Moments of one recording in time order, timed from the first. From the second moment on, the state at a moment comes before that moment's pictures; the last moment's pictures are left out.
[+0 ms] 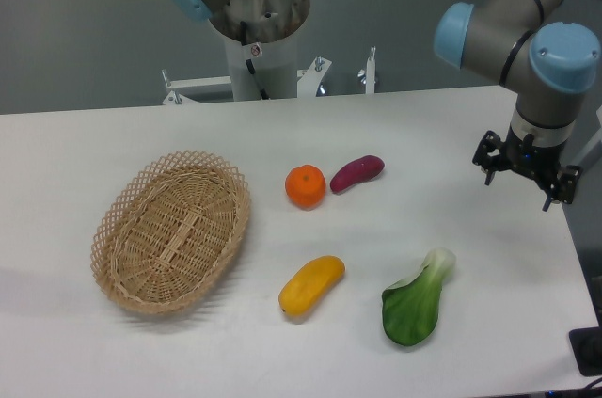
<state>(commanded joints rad) 2.82 -2.03 -1.48 -1.02 1.57 1.46</state>
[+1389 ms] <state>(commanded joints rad) 2.65 -2.10 -1.51 -0.94 1.50 1.12</state>
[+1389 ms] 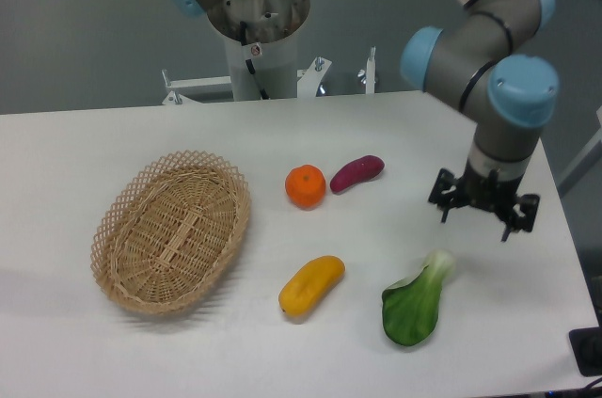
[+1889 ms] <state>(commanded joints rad) 2.61 -2.20 -1.47 -0.87 1.51 1.21</state>
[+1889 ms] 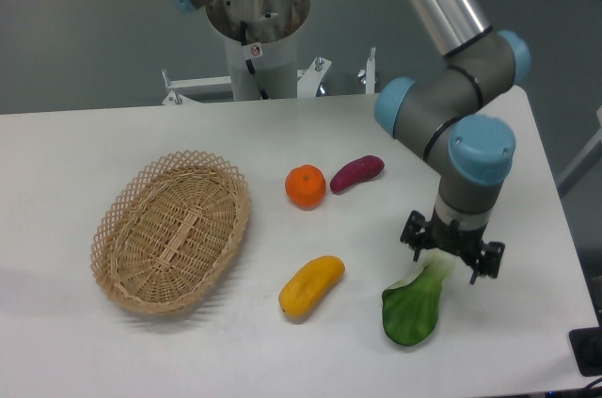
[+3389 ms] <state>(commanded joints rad) 2.56 -2.22 -1.48 -0.84 1.56 1.22</state>
